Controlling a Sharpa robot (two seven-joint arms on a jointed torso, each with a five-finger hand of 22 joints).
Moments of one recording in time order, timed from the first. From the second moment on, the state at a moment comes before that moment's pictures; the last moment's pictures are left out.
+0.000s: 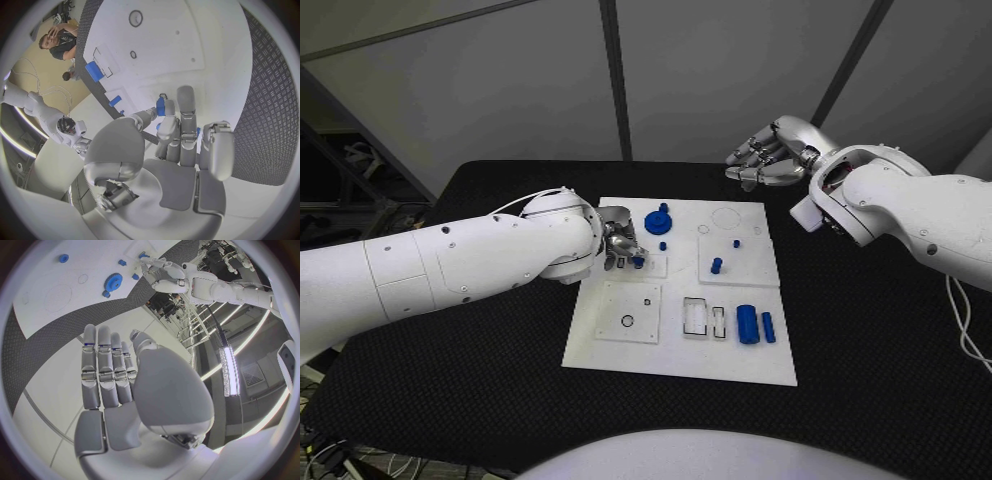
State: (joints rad) left arm 1.22 -0.70 -0.06 1.46 -1.17 -0.01 -0.54; left_hand 1.05 -0.05 0.61 0.05 0.11 0.93 0.06 0.49 0.76 1.36 0.00 1.21 1.19 1.42 -0.06 0.57 0.74 0.06 1.46 0.06 1.49 1.31; right arm 1.30 -0.74 0.02 1.38 -0.96 -0.32 -0.03; right_hand 1.49 -0.15 0.17 0.25 0.34 1.06 0.17 0.08 0.07 1.33 0.08 0.10 0.10 1.39 0.03 0.11 0.25 0.17 1.19 0.13 0.30 0.27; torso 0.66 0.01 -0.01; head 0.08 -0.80
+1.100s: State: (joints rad) left arm 1.22 -0.71 -0.06 1.48 -1.21 0.04 -0.54; left_hand 1.04 -0.04 0.62 0.04 0.11 0.93 0.06 0.50 0.78 1.36 0.00 1.22 1.19 1.42 -0.06 0.57 0.75 0.06 1.46 0.06 1.49 1.31; right arm 1.30 -0.74 0.02 1.38 -0.96 -0.30 -0.03; right_hand 1.48 -0.15 0.17 0.25 0.34 1.06 0.16 0.08 0.07 1.33 0.08 0.10 0.10 1.38 0.03 0.11 0.25 0.17 1.19 0.13 0.30 0.26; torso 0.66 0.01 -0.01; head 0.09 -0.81
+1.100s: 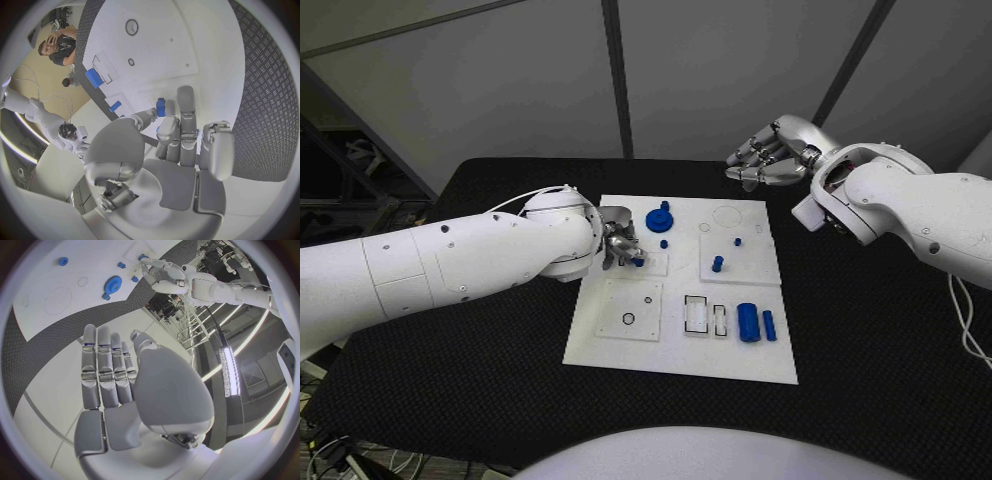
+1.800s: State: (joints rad) left arm 1.22 -0.69 -0.06 1.45 -1.20 0.05 -0.54; left_hand 0.94 -0.08 0.69 -0.04 0.11 0.97 0.04 0.53 0.80 1.38 -0.03 1.24 1.21 1.43 -0.07 0.56 0.76 0.06 1.46 0.05 1.50 1.31; right arm 1.30 -0.74 0.02 1.38 -0.96 -0.30 -0.03; right_hand 1.48 -0.15 0.17 0.25 0.34 1.06 0.16 0.08 0.07 1.33 0.08 0.10 0.10 1.38 0.03 0.11 0.25 0.17 1.19 0.13 0.30 0.26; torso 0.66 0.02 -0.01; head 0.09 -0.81
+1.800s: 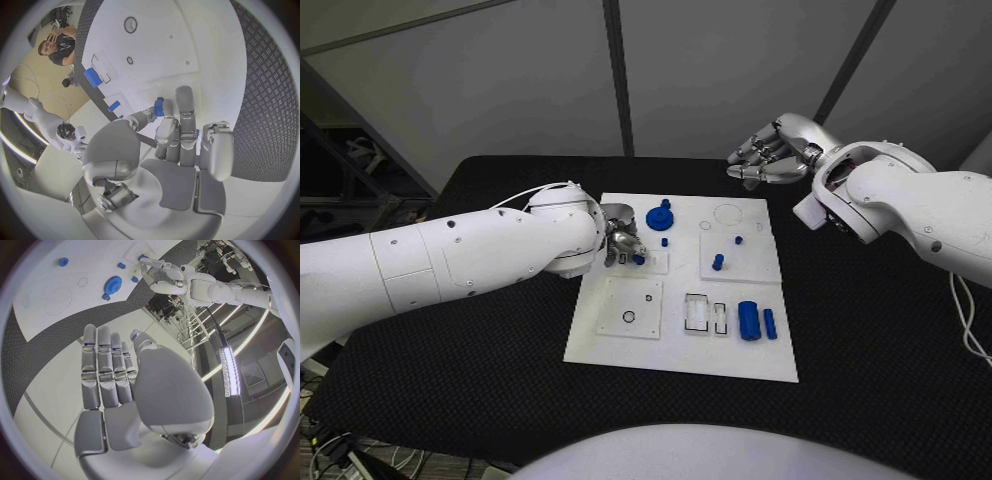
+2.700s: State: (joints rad) left arm 1.22 -0.68 -0.06 1.43 -1.20 0.07 -0.54; left_hand 0.89 -0.08 0.60 0.01 0.12 1.00 0.03 0.52 0.80 1.39 -0.03 1.24 1.22 1.43 -0.07 0.56 0.76 0.06 1.46 0.04 1.51 1.31; right arm 1.30 -0.74 0.02 1.38 -0.96 -0.30 -0.03; right_hand 1.48 -0.15 0.17 0.25 0.34 1.06 0.16 0.08 0.07 1.33 0.08 0.10 0.10 1.38 0.03 0.11 0.25 0.17 1.19 0.13 0.30 0.26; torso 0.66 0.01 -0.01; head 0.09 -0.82
